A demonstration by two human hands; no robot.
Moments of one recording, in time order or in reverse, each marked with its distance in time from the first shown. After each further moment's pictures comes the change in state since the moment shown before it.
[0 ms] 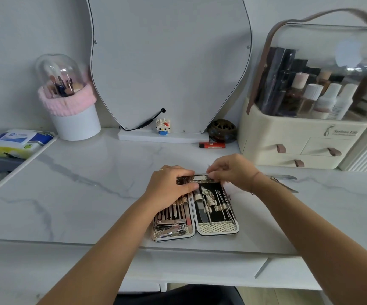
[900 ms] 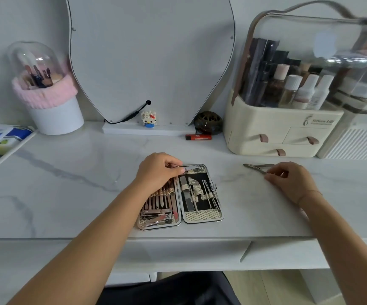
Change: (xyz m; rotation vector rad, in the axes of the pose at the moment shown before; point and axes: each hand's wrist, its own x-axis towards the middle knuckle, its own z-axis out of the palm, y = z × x) left_hand 0.014 0.010 0.000 -0.063 0.024 -0.072; right_hand -0.095 0.090 -0.060 -0.186 0.449 0.387
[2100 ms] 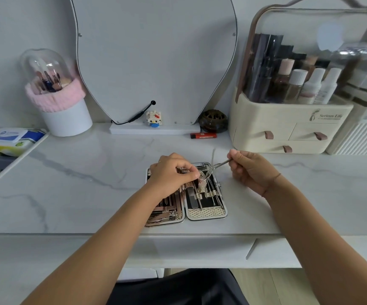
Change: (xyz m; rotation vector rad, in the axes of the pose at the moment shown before) left_hand -0.024 0.024 0.008 -0.075 -0.024 -0.010; right_hand 0.003 -0.082 0.050 1.185 -0.508 0.176
